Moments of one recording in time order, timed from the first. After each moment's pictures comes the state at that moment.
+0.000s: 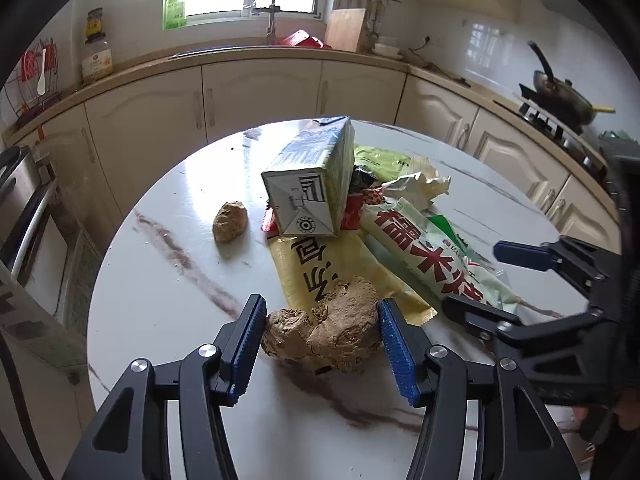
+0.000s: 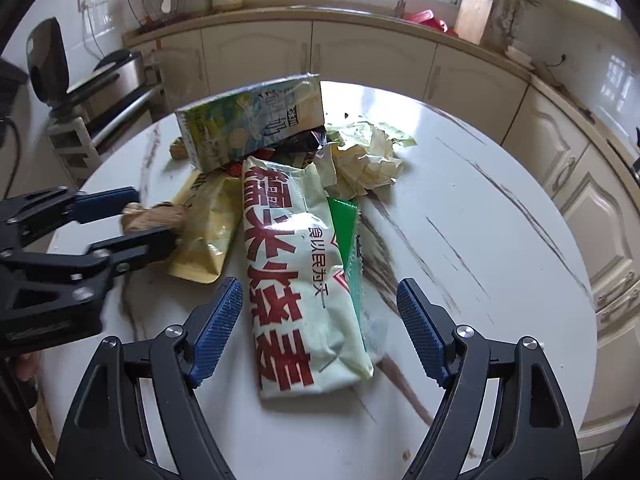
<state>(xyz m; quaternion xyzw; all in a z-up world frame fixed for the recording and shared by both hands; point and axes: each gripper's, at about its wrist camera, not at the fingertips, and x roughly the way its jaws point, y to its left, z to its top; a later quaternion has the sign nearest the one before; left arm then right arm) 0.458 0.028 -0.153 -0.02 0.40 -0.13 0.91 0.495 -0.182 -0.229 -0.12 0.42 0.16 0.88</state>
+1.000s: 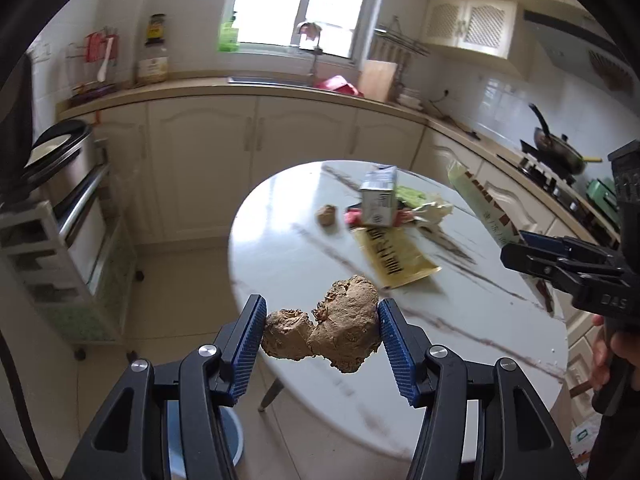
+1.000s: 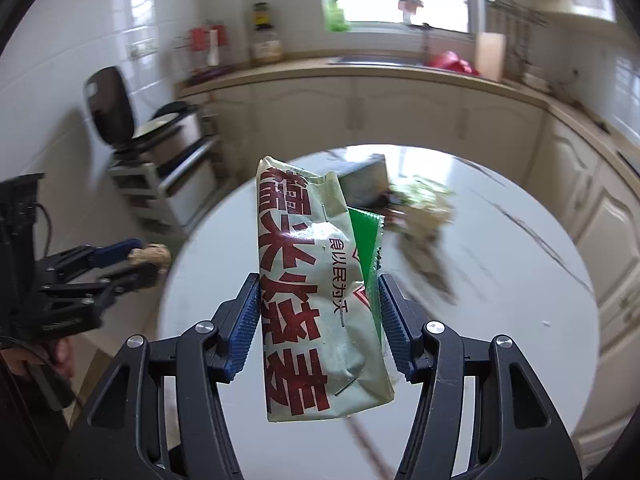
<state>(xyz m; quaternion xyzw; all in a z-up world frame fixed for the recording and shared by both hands) 0.292 0.164 -0.106 -0.08 0.34 -0.10 0.93 0.407 -0.158 -0.146 -0.06 0.36 0.25 0.90</state>
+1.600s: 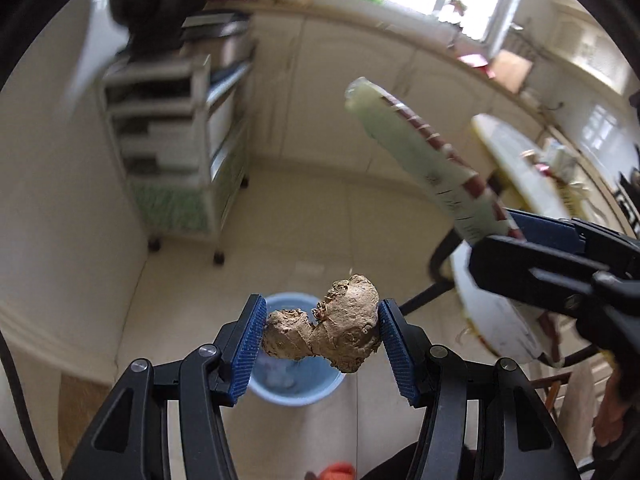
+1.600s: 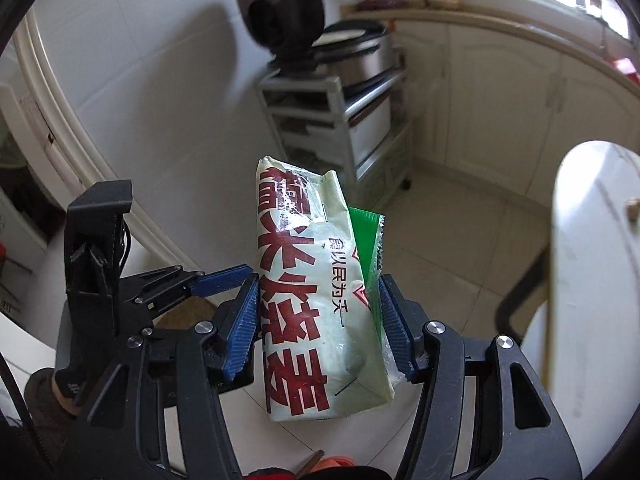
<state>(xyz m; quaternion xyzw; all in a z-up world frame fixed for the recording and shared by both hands) 0.187 0.354 -0.210 -0.16 0.44 0.07 0.88 0.344 0.139 -0.244 -0.12 0.42 0.46 0.77</state>
